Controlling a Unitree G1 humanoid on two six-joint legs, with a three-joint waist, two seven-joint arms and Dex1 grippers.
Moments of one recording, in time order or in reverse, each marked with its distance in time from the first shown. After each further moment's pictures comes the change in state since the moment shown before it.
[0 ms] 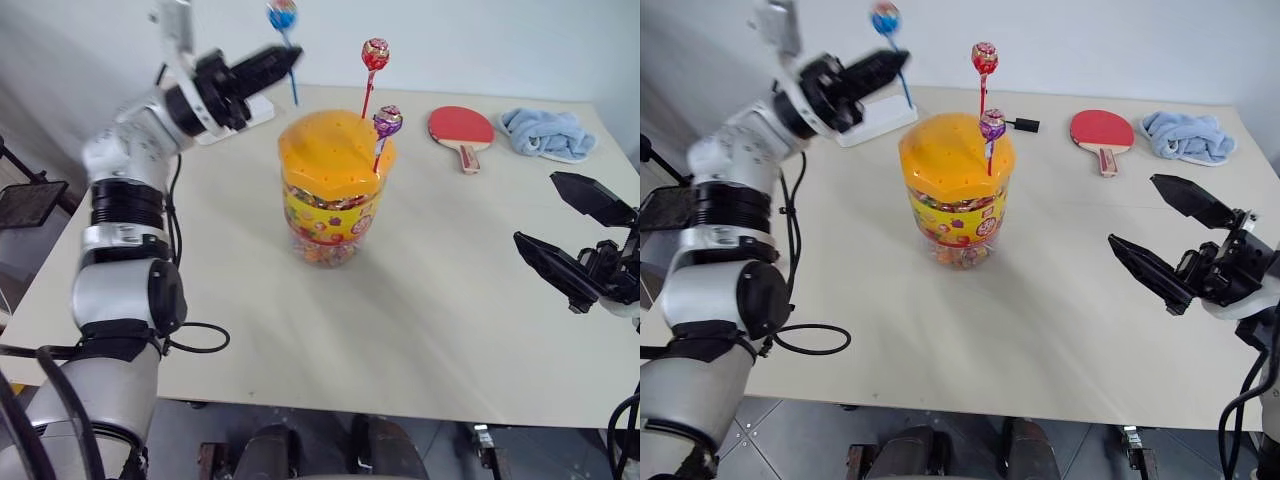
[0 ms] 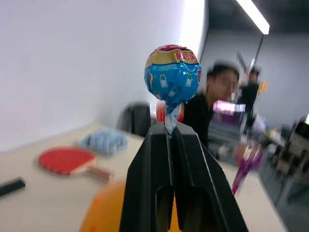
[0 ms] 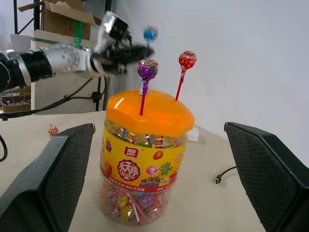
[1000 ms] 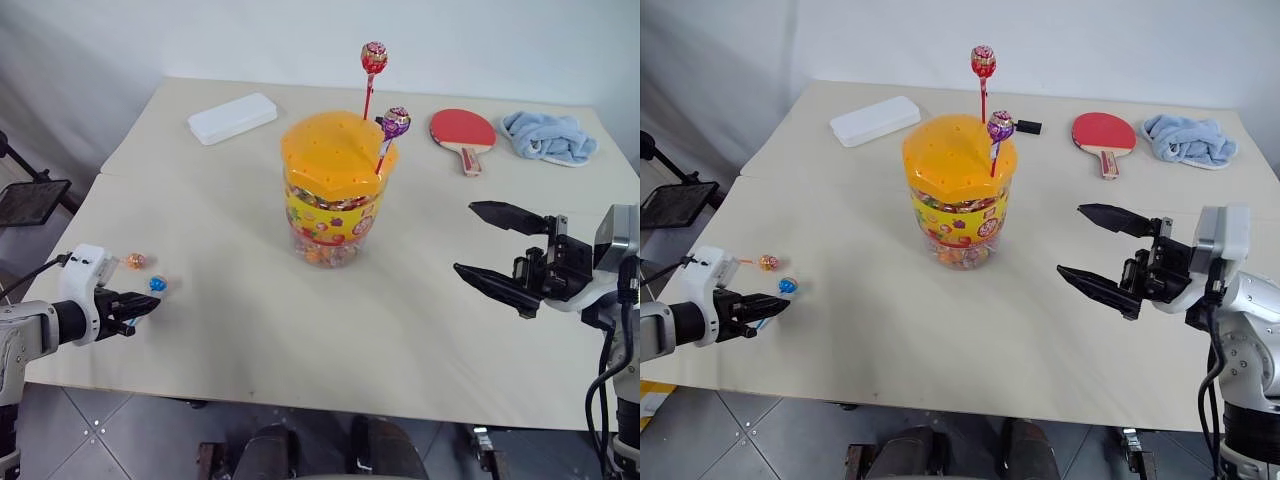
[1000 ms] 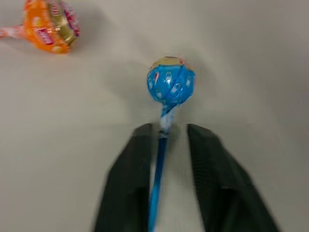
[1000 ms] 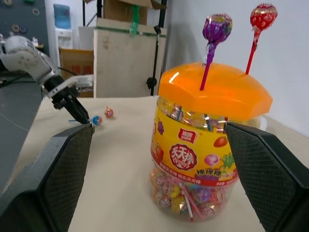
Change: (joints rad) left arm 1.218 0.388 0.119 -0.944 0.112 0.582 0.429; right arm -0.130 0.003 0.216 0.126 -0.108 0.007 0.179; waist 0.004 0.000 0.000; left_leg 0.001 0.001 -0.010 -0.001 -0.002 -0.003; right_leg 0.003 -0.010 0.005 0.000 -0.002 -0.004
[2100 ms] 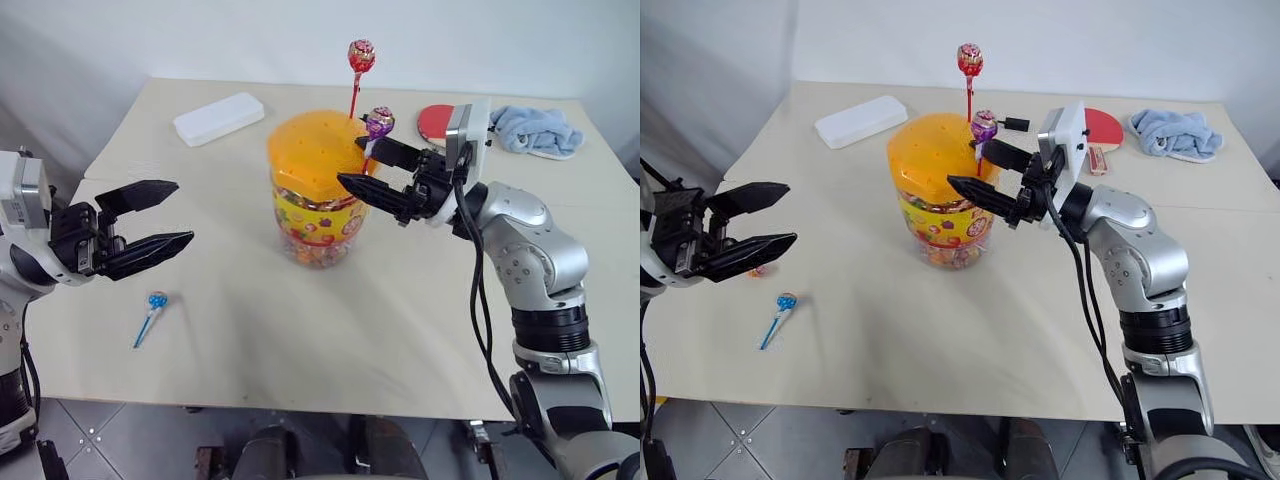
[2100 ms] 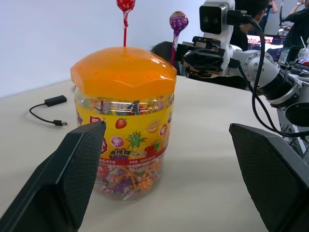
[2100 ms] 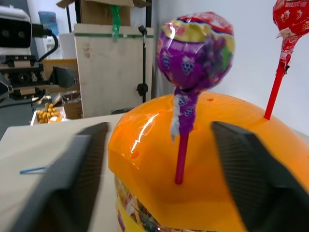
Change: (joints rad) left arm -0.185 -0.073 0.110 0.025 -0.404 -0.568 -0.442; right arm -0.551 0.254 0.356 0.177 -0.184 0.208 -0.337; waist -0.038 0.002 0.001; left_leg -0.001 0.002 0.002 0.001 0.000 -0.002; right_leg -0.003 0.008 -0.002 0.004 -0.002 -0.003
